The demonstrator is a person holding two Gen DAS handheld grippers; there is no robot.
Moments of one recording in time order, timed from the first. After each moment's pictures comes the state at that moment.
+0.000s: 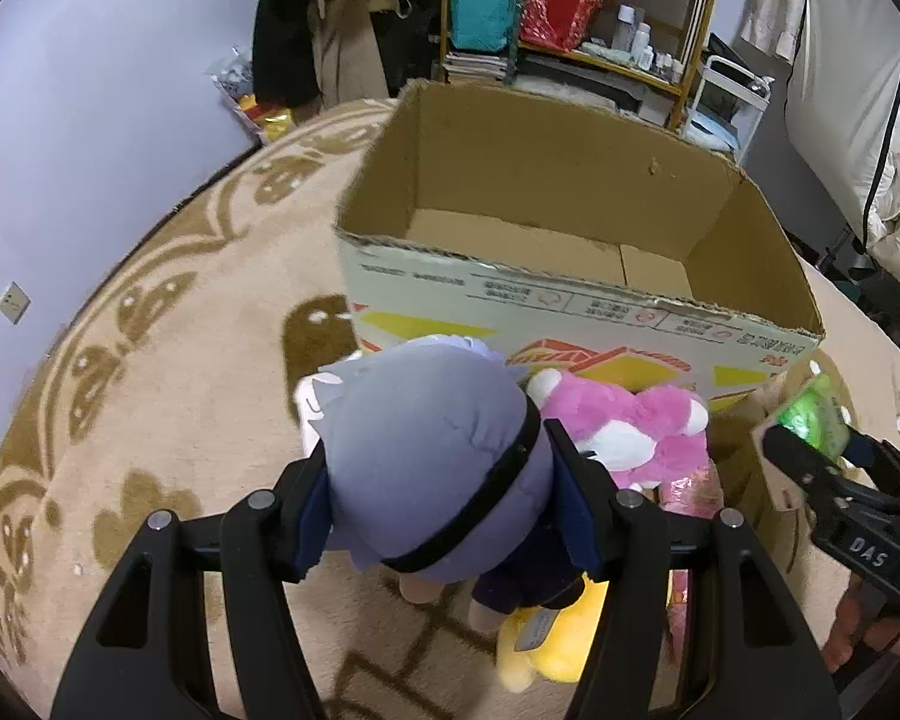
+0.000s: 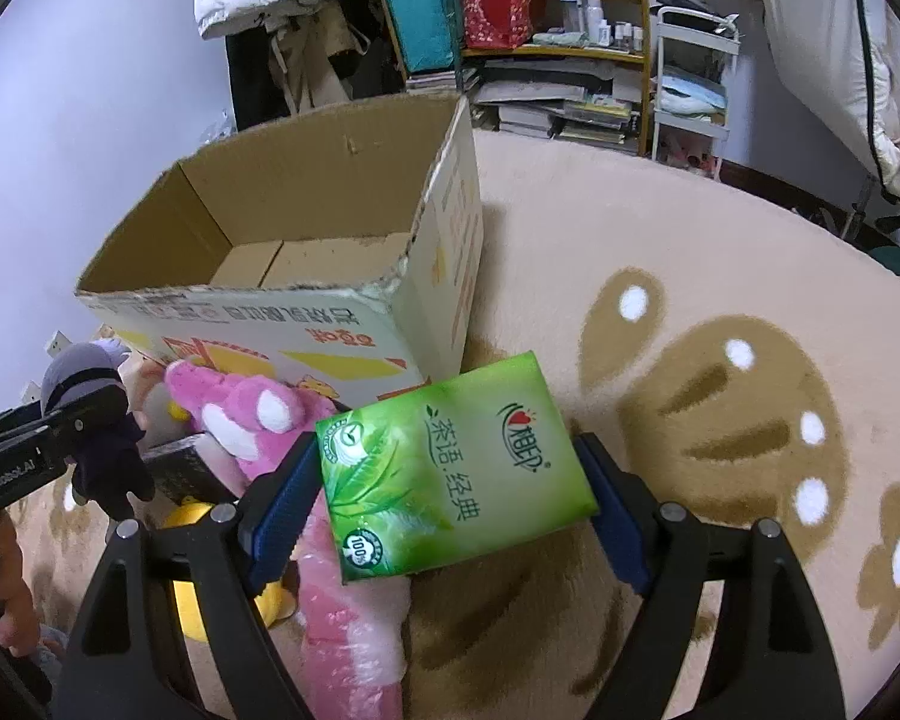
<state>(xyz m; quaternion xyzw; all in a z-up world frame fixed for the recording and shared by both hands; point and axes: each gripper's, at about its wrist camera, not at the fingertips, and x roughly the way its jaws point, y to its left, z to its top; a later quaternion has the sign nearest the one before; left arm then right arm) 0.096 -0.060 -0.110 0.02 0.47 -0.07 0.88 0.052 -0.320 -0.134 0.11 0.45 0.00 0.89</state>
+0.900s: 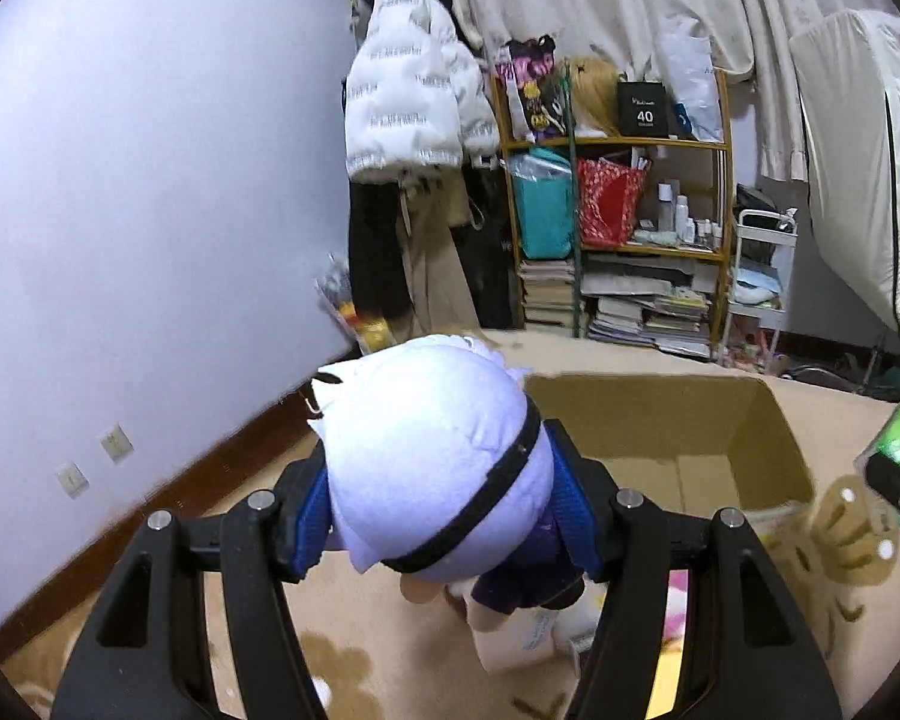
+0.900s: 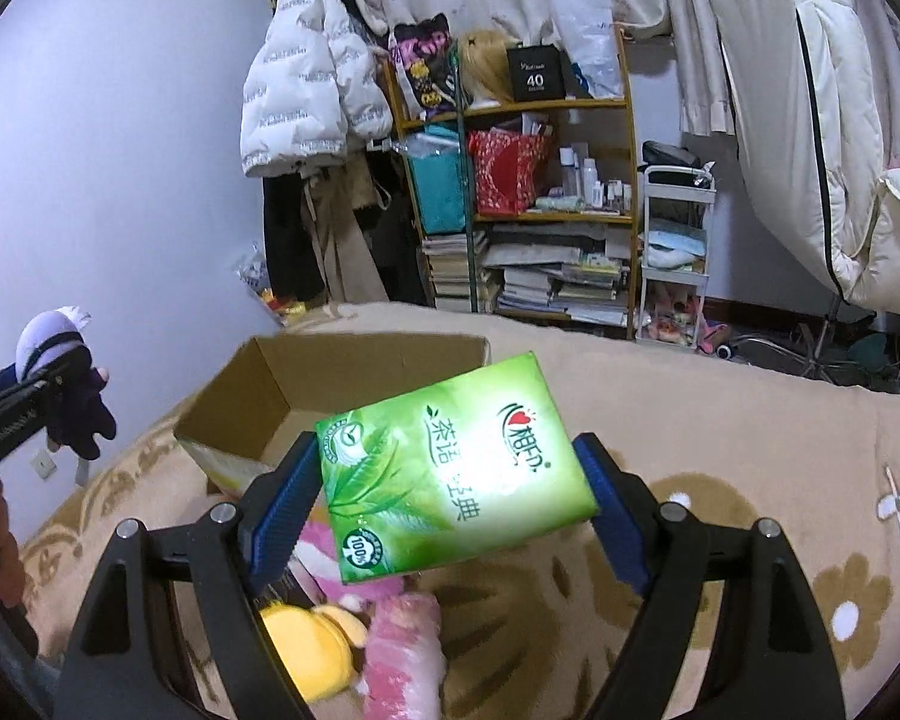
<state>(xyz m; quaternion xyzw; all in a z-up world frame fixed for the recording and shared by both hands) 0.066 -0.035 0.006 0.08 0.23 0.02 0.97 0.019 -0.313 -0.030 0.10 0.28 -0.01 0.96</state>
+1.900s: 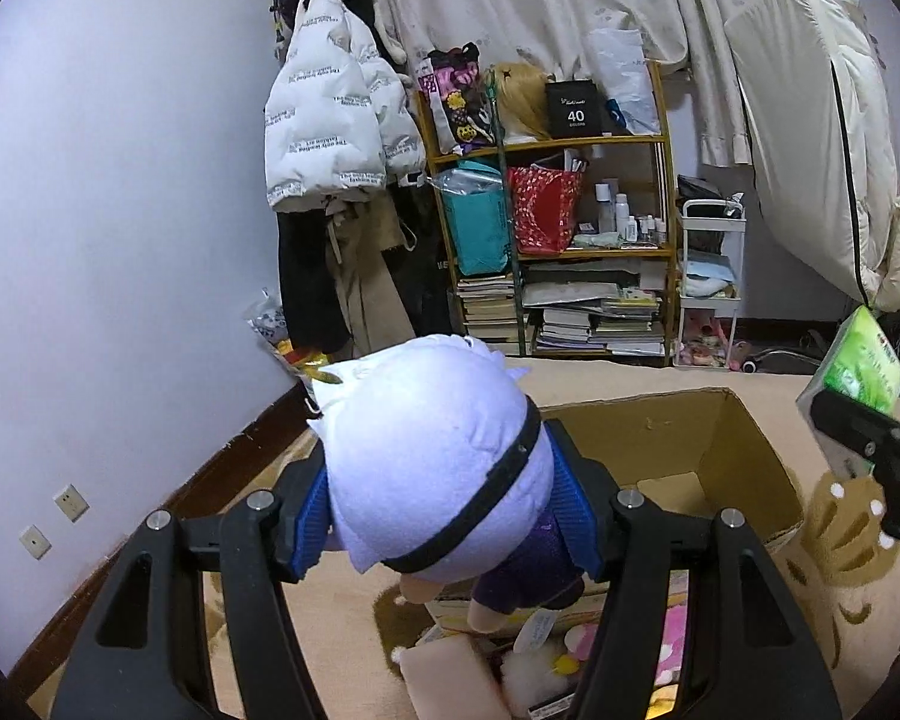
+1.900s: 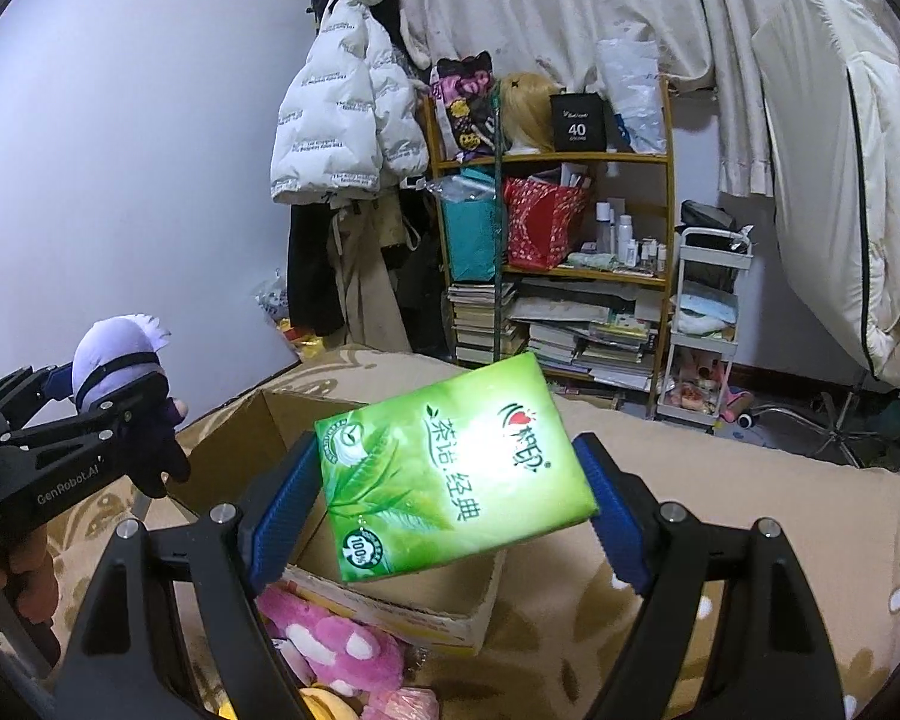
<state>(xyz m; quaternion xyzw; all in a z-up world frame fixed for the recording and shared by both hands) 0.109 -0.081 -0.009 0.11 0.22 -0.06 0.97 0.068 -0.302 -0.024 0.05 0.23 0.02 0.97</state>
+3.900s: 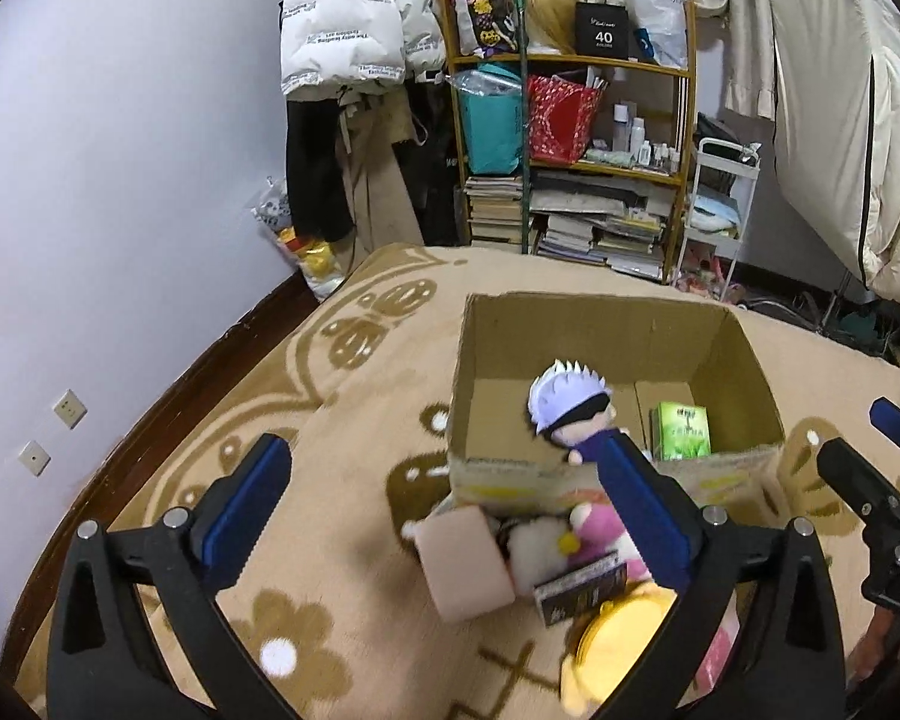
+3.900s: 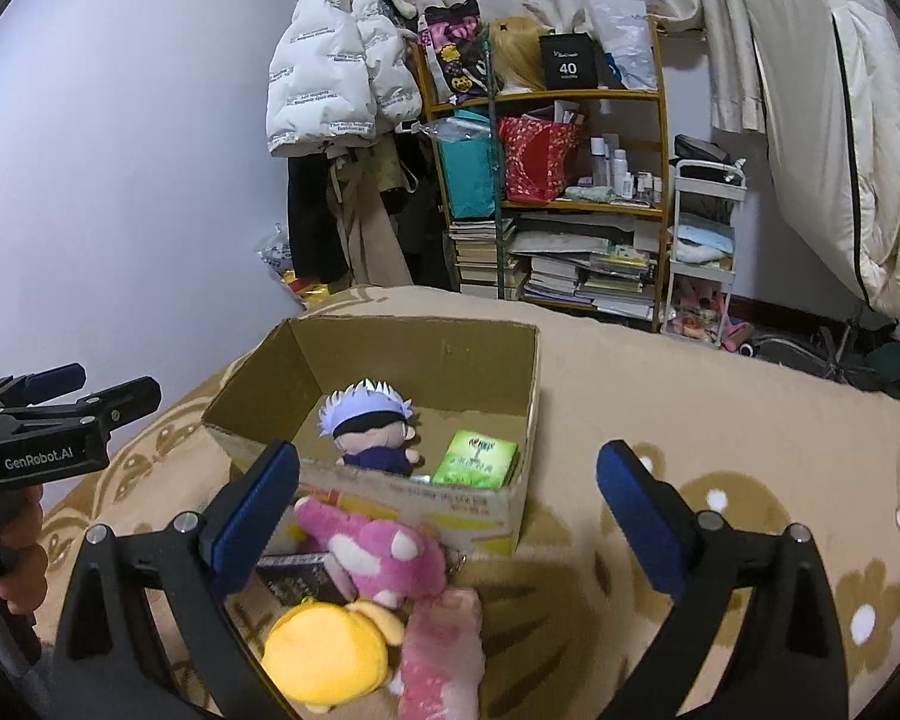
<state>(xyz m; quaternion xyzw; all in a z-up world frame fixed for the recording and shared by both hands) 0.083 -0.042 -0.011 0.08 0.35 -0.05 0.93 0.024 -0.294 -0.037 0.08 0.30 0.01 0.95</state>
